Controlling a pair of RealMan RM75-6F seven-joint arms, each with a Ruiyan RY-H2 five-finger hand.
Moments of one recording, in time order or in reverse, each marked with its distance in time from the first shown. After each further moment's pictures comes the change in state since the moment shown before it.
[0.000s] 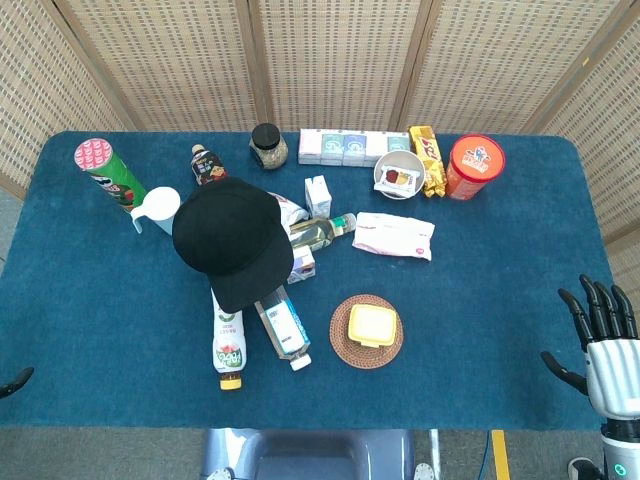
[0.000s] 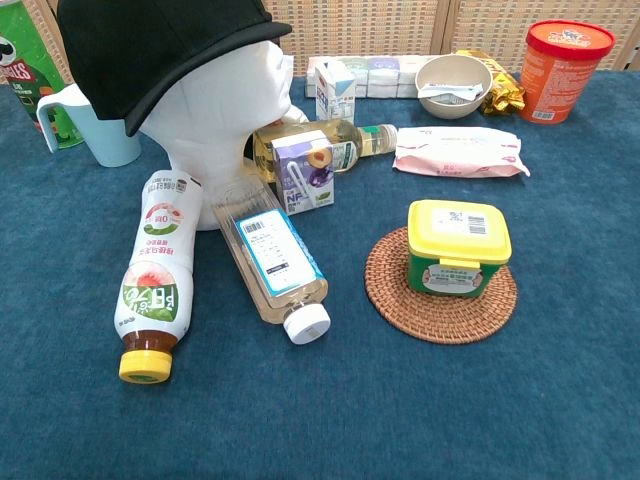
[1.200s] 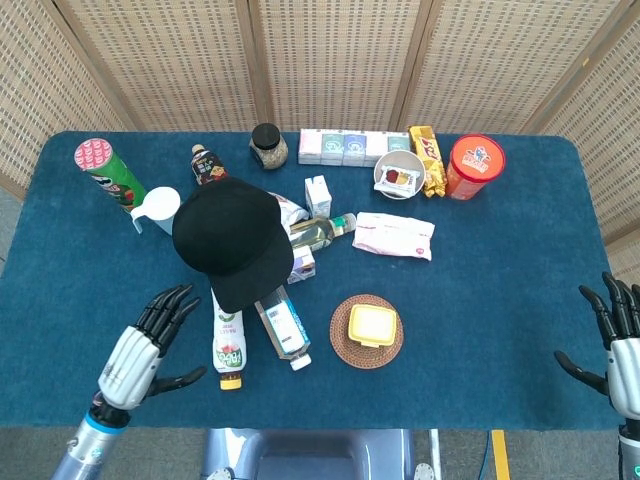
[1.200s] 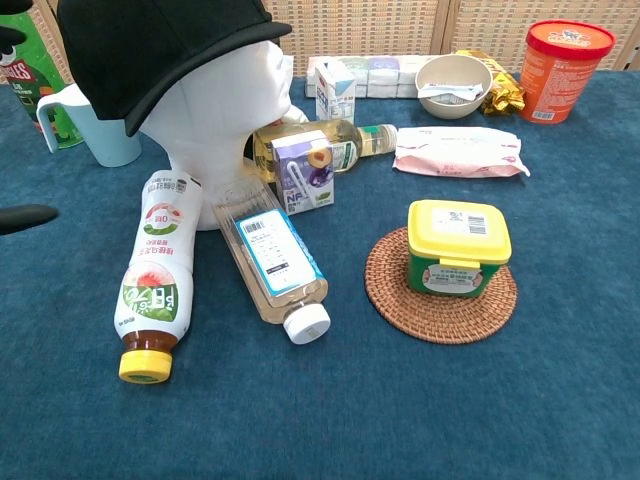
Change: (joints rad) left arm -0.254 -0.543 -0.054 0.175 0.397 -0.152 -0.013; right arm -0.011 0.054 0.013 -0.022 0.046 -0.014 0.117
